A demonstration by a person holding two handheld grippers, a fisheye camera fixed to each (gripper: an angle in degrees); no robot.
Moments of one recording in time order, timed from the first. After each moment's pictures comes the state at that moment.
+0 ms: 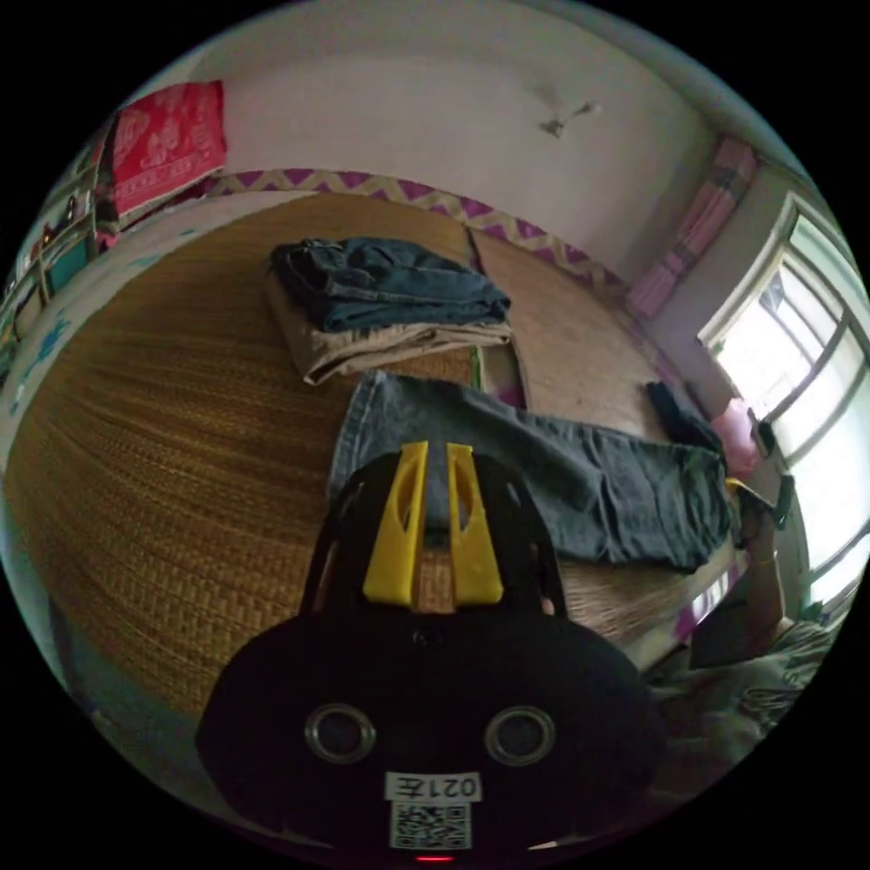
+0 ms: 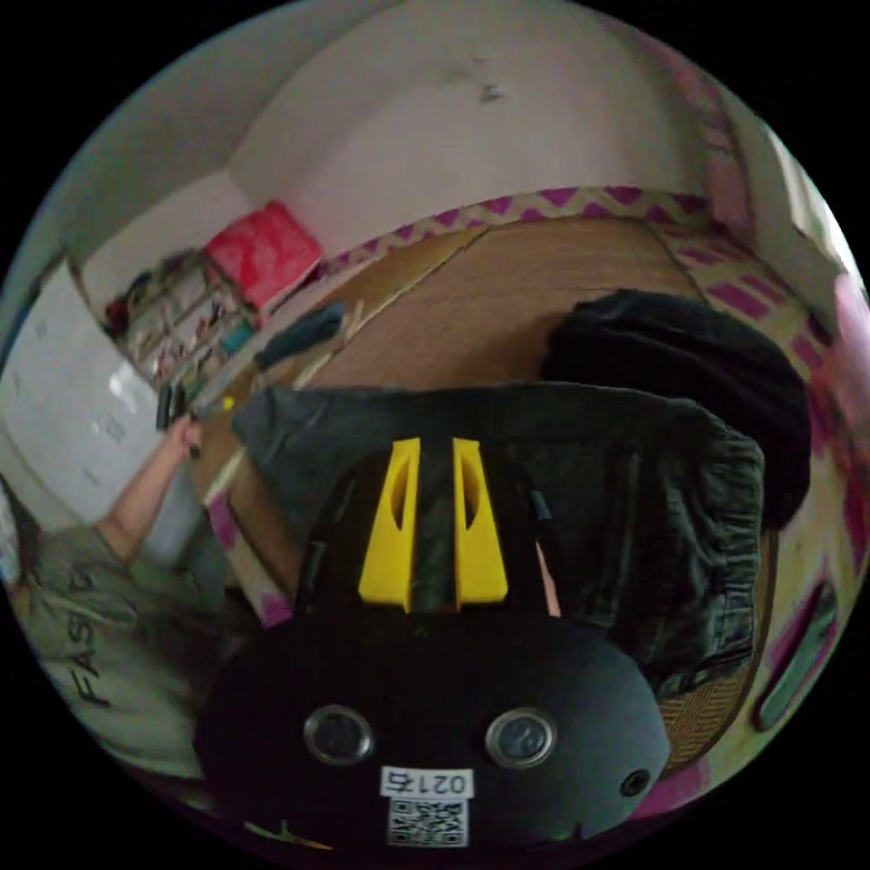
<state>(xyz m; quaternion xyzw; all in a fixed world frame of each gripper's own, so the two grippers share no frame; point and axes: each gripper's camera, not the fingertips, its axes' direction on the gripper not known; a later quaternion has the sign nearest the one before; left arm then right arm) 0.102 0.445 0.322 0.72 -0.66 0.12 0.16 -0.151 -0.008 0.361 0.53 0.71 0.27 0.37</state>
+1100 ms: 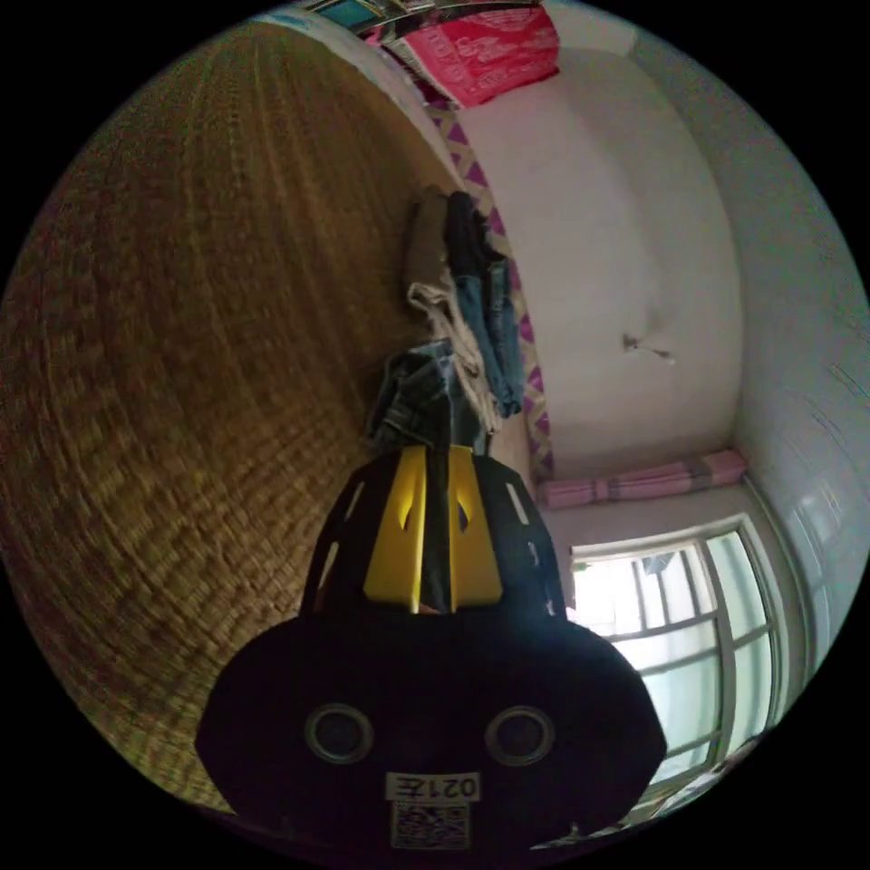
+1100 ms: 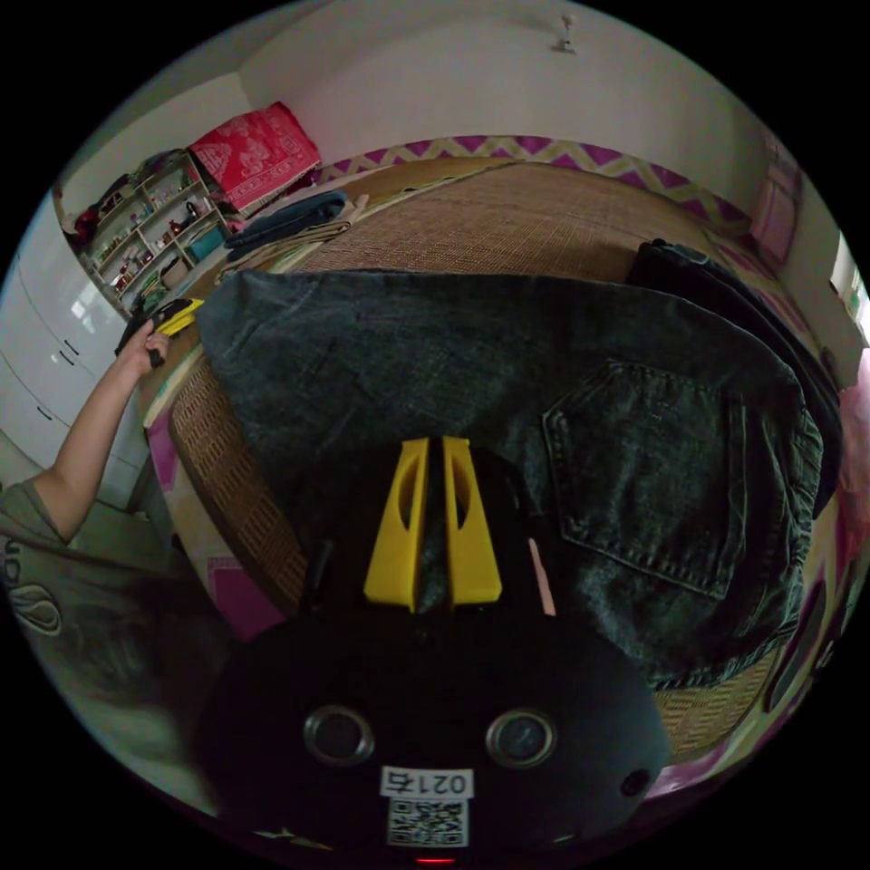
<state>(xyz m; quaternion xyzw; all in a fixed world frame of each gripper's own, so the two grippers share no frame) -0.002 0.369 0.226 0.87 -0.27 0.31 0.25 0.018 -0.041 0.351 0.46 0.72 0.36 0.38</state>
